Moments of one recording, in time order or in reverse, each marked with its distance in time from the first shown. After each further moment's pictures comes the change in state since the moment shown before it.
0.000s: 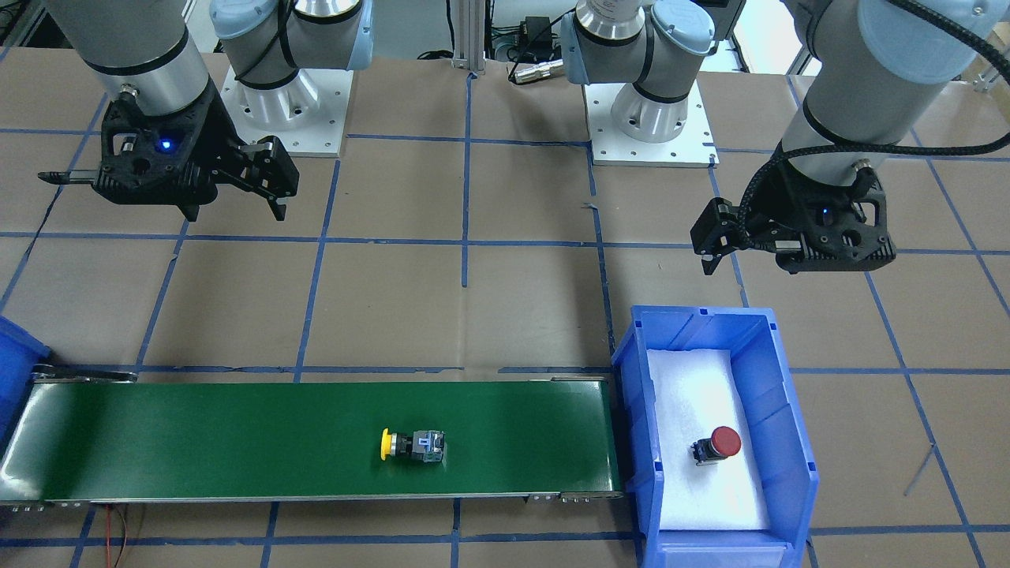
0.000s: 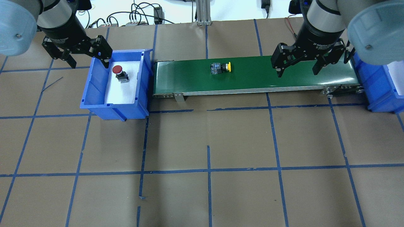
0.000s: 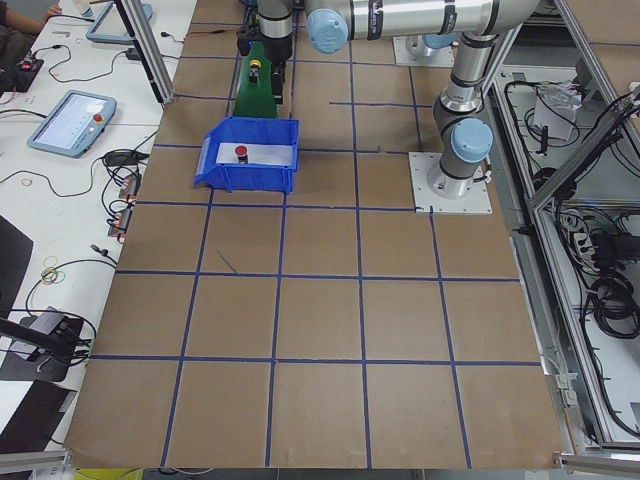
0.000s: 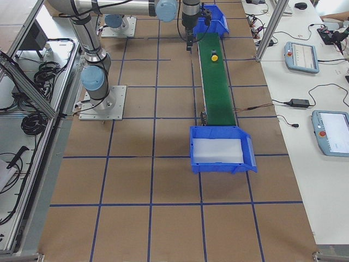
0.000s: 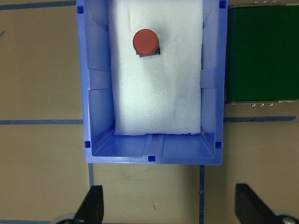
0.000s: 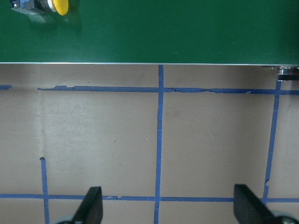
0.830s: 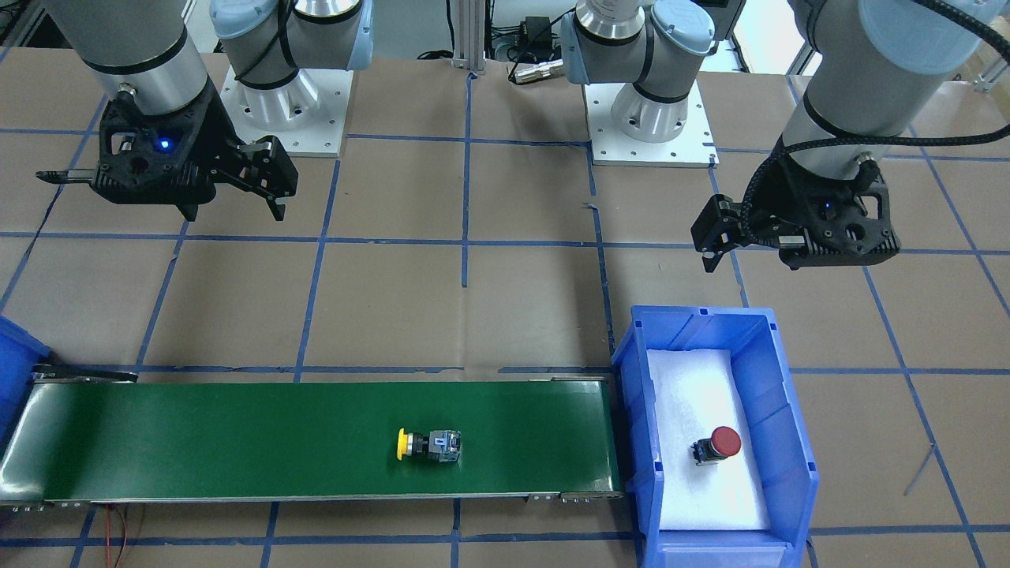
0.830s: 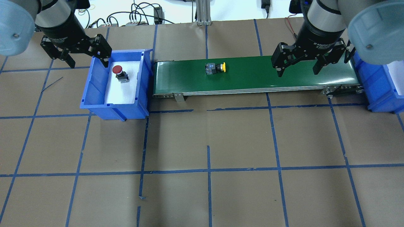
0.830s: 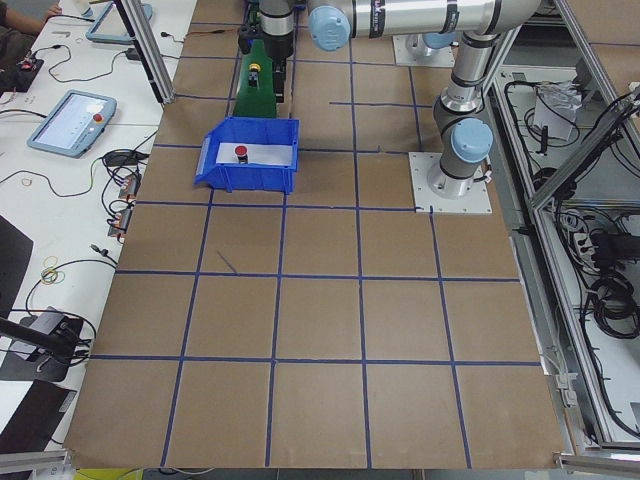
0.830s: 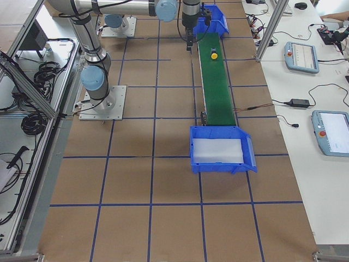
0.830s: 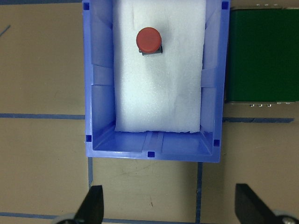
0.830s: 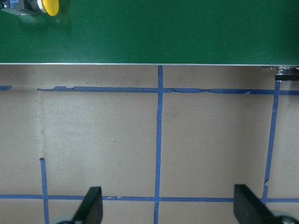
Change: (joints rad) left arm -0.002 0.006 0.001 -0.002 0.002 -0.018; right arm -0.001 0.000 -0.002 0.000 0.000 0.001
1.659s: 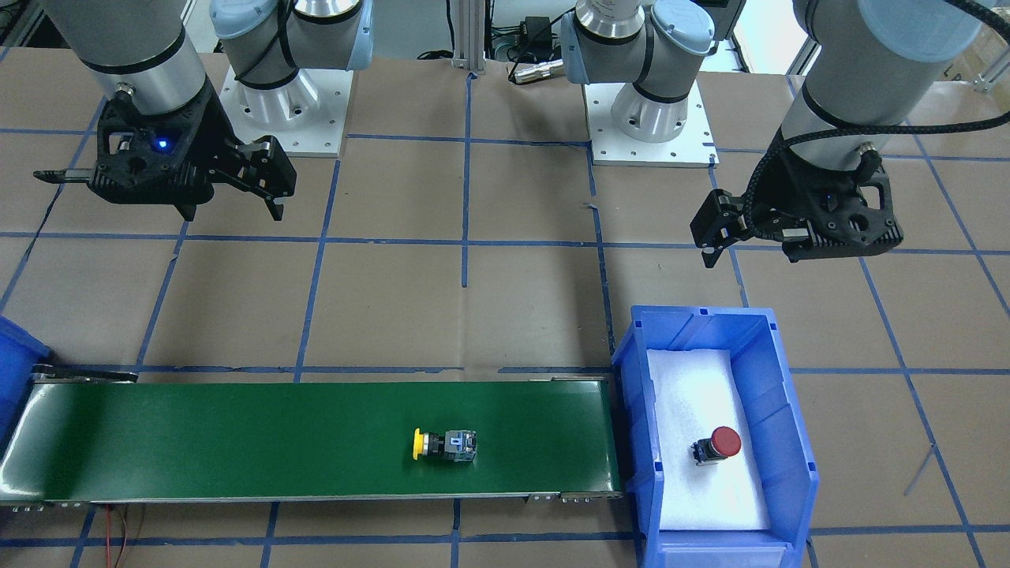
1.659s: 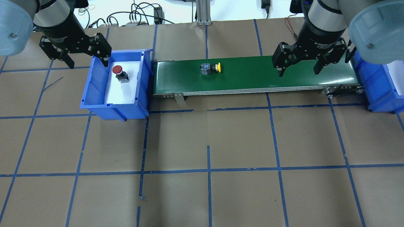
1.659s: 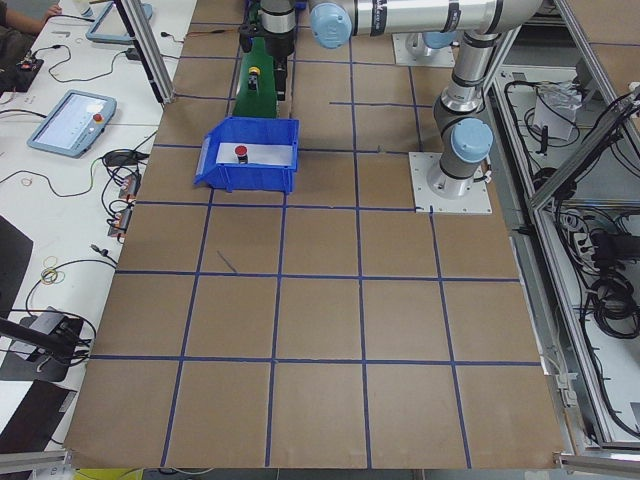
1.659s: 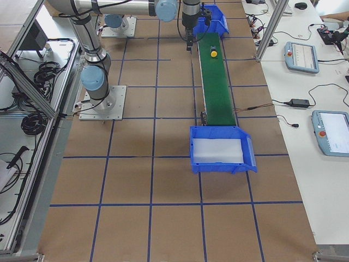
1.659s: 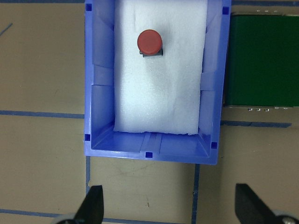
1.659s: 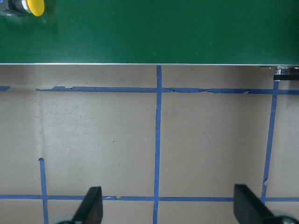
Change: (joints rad) left arm -0.005 0.012 0.001 -0.014 0.003 -0.047; right arm -0.002 0.000 -0.002 0.002 -0.003 0.001
